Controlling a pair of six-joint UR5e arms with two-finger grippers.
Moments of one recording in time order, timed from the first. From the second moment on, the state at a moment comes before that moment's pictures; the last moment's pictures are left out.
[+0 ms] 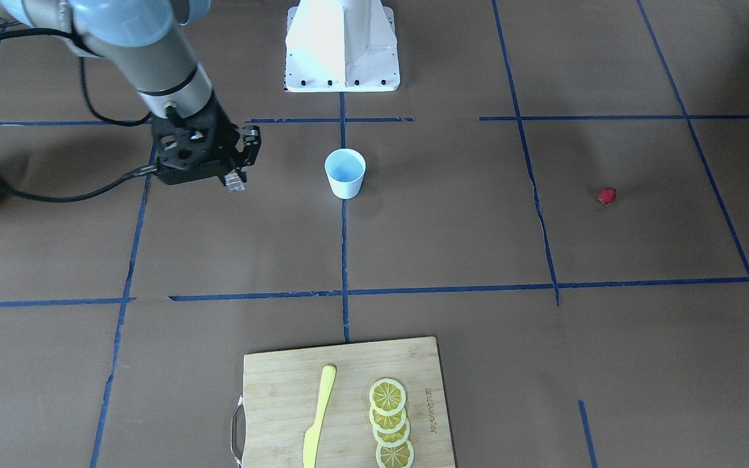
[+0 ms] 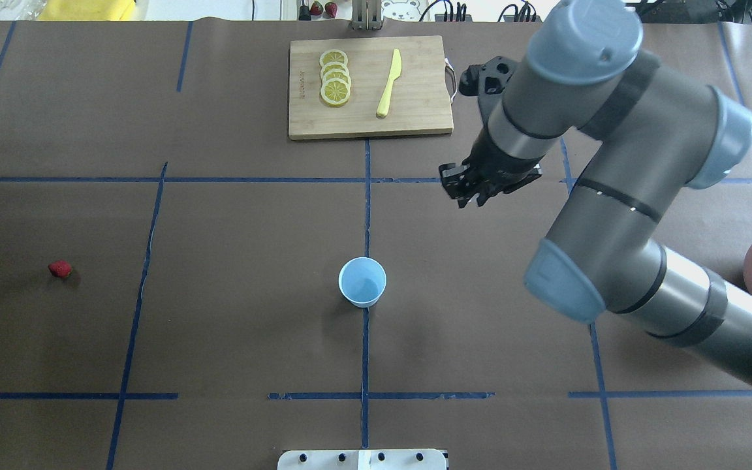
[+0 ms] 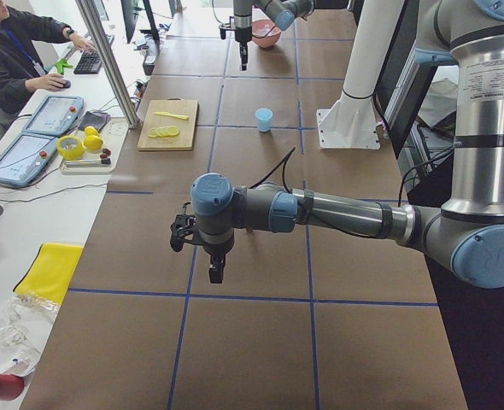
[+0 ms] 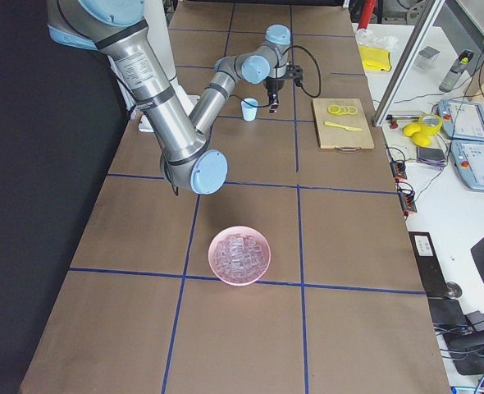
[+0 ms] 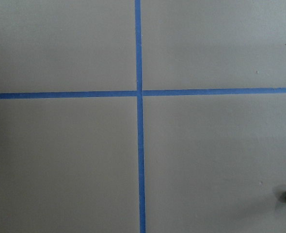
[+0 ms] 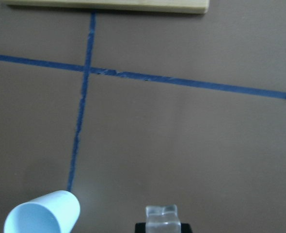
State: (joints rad) left arm -1.56 -1.52 -1.77 -1.51 -2.38 -0.04; right arm 0.69 -0.93 1.89 -1.78 2.06 0.95
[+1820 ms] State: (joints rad) left arm -1.56 -1.52 -1.76 -1.51 -2.38 -0.04; right arm 0.43 -0.71 1.66 -1.78 1.88 1.10
